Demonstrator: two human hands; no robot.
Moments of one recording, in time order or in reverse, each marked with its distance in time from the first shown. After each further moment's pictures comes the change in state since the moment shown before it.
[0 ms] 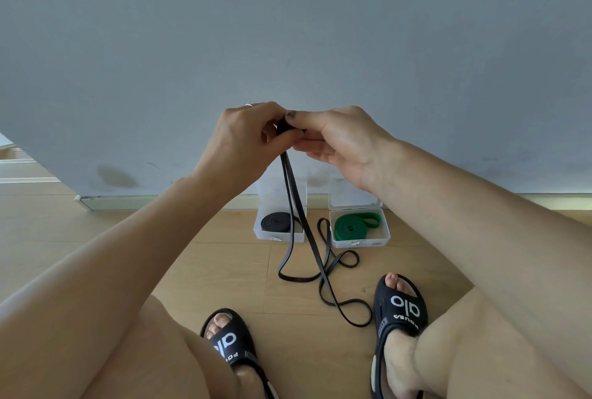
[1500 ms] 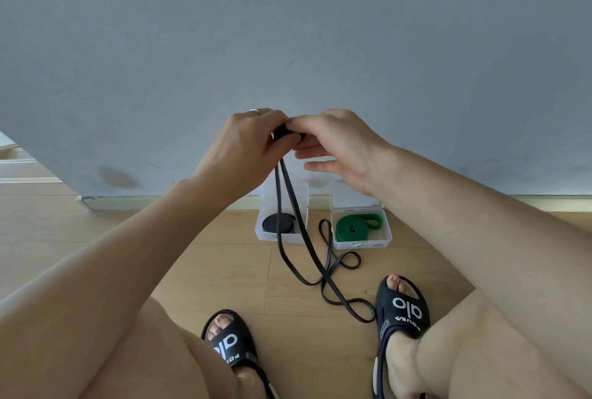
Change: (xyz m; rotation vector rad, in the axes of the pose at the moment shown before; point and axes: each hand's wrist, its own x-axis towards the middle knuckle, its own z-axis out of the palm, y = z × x) left_hand -0.003 -0.005 0.000 0.098 -0.066 0.030; right_hand 0.002 0.001 0.005 -0.126 -0.031 0.008
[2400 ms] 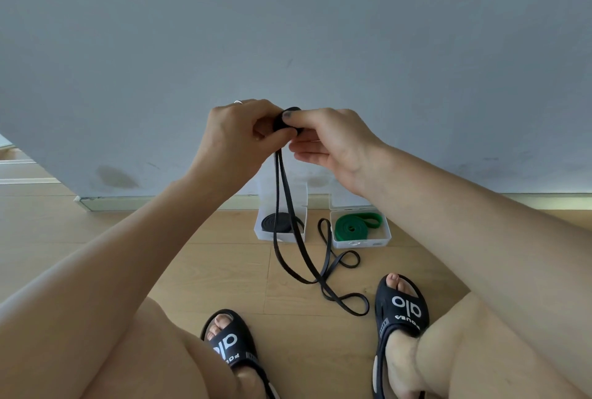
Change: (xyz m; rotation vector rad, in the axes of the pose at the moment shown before) left_hand 0.002 0.004 -0.008 -0.128 0.075 -0.139; right_hand 0.002 0.000 0.004 0.156 0.060 -0.015
